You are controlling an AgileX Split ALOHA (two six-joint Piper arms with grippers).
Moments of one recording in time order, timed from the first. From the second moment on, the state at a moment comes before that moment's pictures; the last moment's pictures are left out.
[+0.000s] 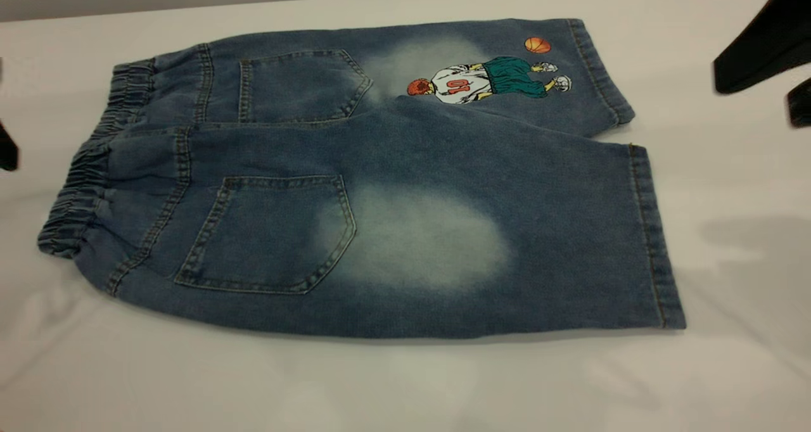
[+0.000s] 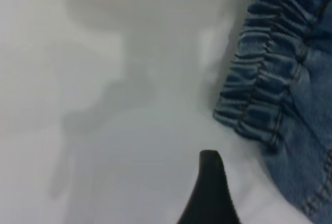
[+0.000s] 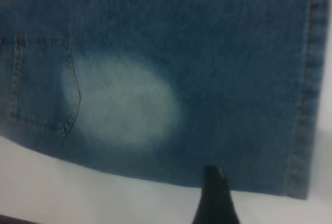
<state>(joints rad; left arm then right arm) 0.12 1.69 -0.77 -0.14 0.49 -0.06 0.12 1.36 -0.56 0.90 0.53 -0.52</state>
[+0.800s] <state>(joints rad) 0.12 2.04 -0.91 -0.32 0.46 0.08 0.12 1.43 -0.56 1.06 0.52 -0.71</state>
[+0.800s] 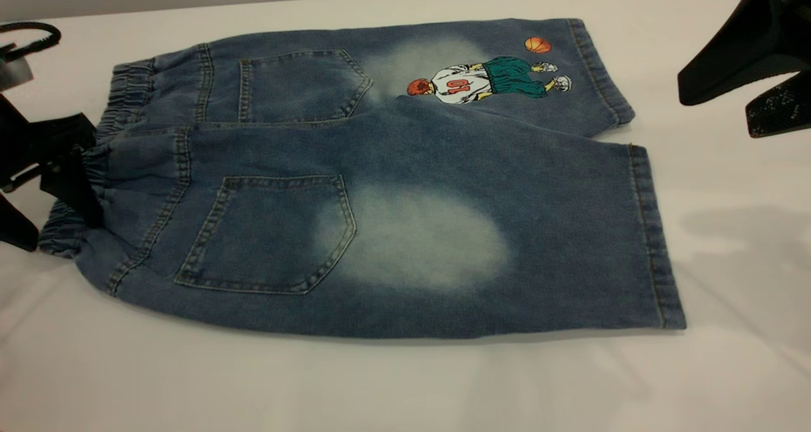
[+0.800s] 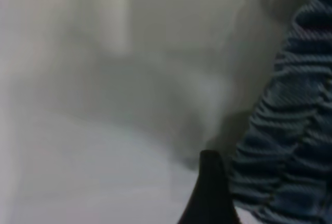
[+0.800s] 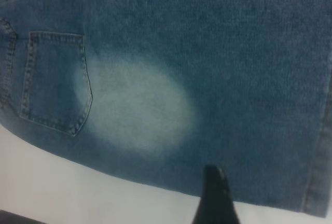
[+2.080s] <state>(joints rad) -0.08 1.85 -0.91 -0.32 0.45 0.10 0.12 1.81 -0.48 1.39 0.41 -0.98</state>
